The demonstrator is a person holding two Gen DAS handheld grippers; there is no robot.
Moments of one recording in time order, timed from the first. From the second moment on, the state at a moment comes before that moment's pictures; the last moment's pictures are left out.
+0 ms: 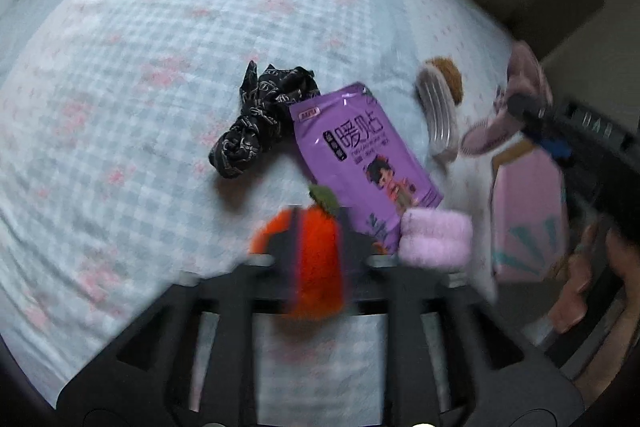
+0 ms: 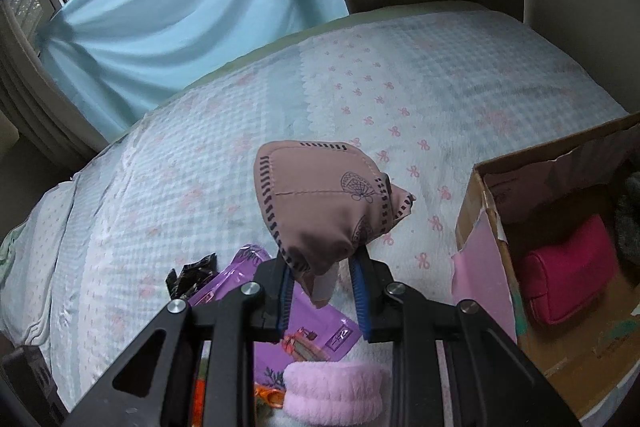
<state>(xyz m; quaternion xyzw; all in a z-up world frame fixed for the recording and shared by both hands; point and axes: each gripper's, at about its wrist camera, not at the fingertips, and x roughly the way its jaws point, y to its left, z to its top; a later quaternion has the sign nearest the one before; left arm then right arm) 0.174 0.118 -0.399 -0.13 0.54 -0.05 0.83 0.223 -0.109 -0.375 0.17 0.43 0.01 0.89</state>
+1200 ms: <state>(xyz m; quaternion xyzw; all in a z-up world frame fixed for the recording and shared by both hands) 0.177 0.094 -0.419 -0.01 0.50 -0.16 0.85 0.188 -0.112 -0.374 0.17 0.41 0.01 0.90</state>
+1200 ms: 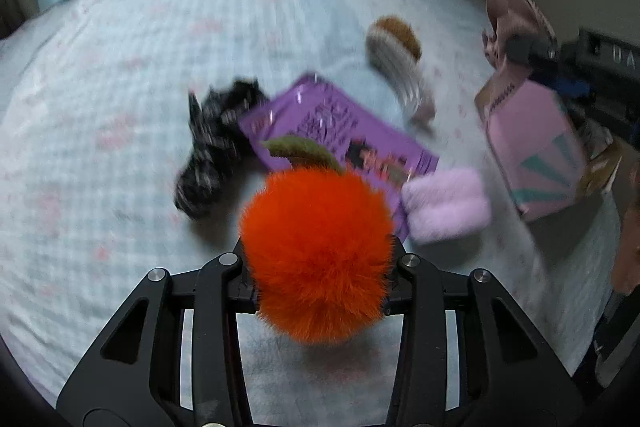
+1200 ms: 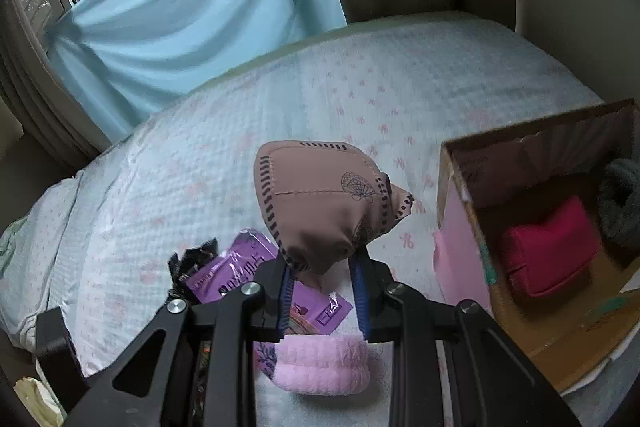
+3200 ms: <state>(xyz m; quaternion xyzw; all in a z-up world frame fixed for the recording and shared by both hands) 0.199 -0.262 -0.319 0.05 0.62 -0.16 0.77 0.167 -0.399 -0.289 0.10 0.57 0.06 0.82</state>
